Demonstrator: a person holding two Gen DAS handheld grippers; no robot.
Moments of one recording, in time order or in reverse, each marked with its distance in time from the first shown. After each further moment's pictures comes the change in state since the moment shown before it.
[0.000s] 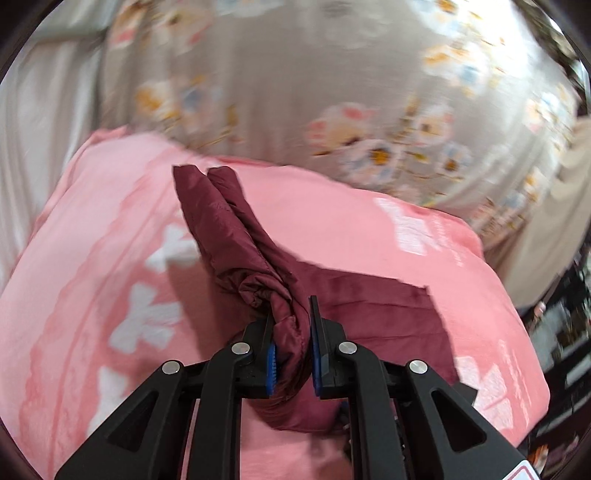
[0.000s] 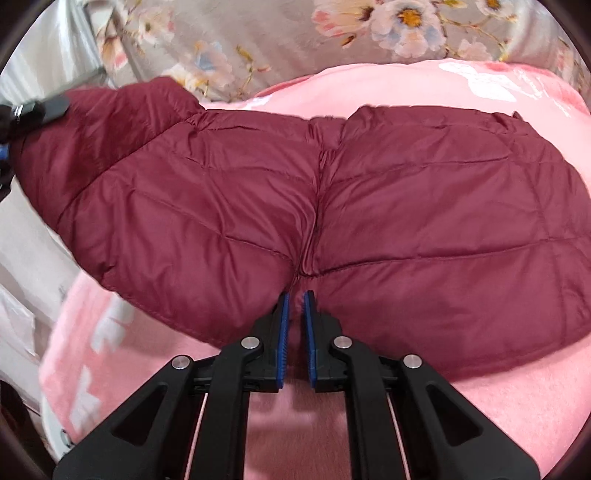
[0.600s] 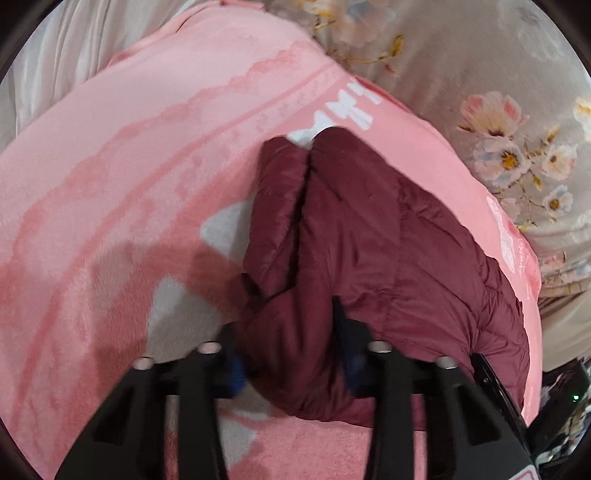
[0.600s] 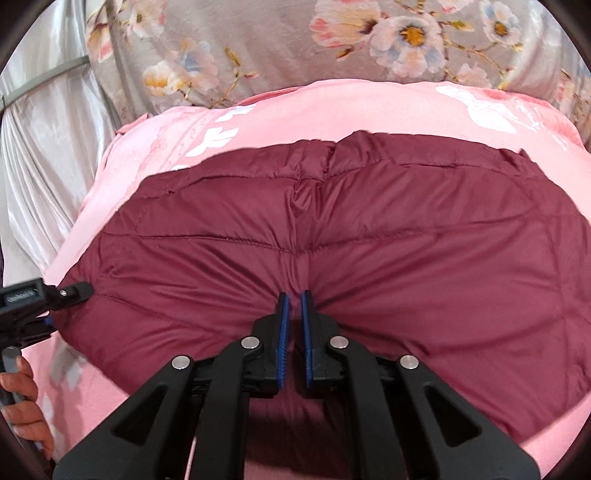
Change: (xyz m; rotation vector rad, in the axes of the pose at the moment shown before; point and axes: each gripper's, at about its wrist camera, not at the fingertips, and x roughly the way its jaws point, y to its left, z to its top) left arm 0.066 0.174 -0.083 -0.384 0.194 0.177; right arm 0.043 0.010 0.023 -0.057 -0.044 -0.119
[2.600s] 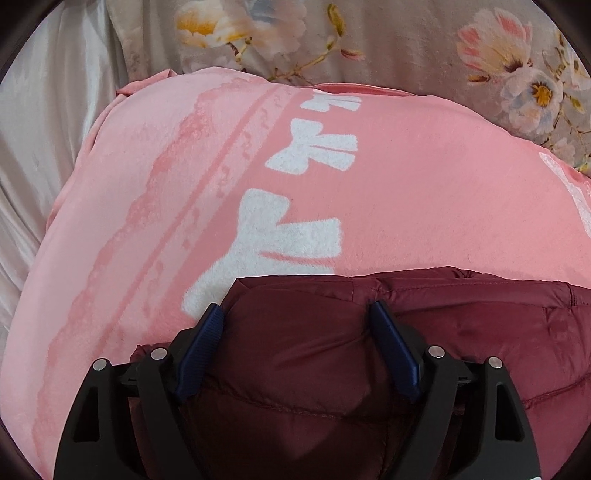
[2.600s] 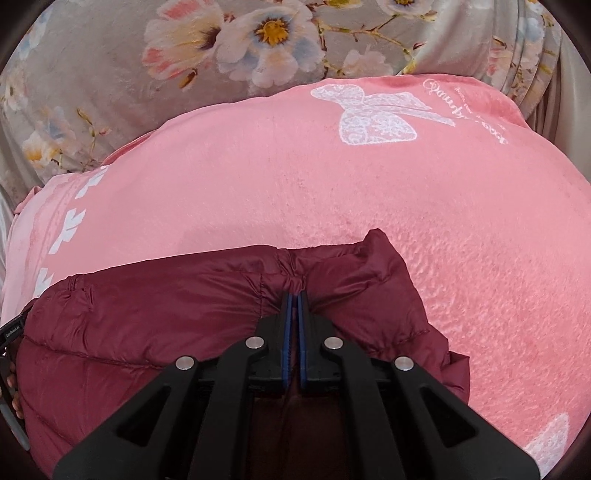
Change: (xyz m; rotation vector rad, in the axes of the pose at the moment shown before) left arm 0.138 -0.092 0.105 0.346 -0.095 0.307; right arm 0.058 -0.174 0.117 0.168 -0.023 -0.252
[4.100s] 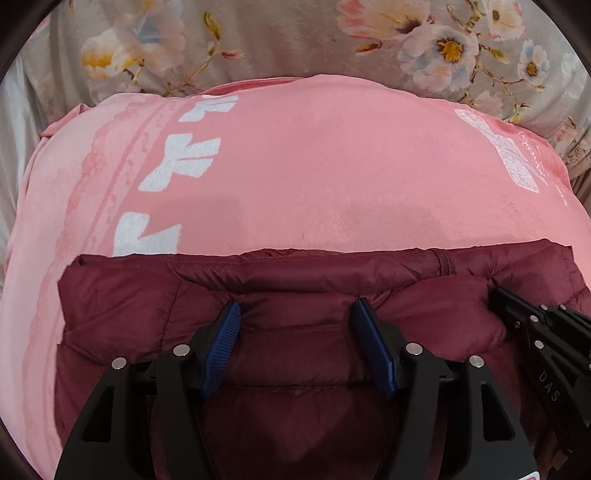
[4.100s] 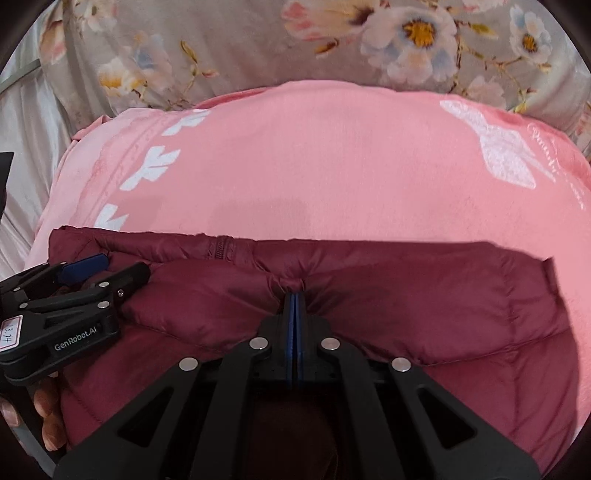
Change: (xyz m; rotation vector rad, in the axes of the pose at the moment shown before) left arm -0.028 -0.101 -0.014 0.175 0.044 -0.191; right arm -0.001 0.132 -0.013 -0.249 0.089 0.164
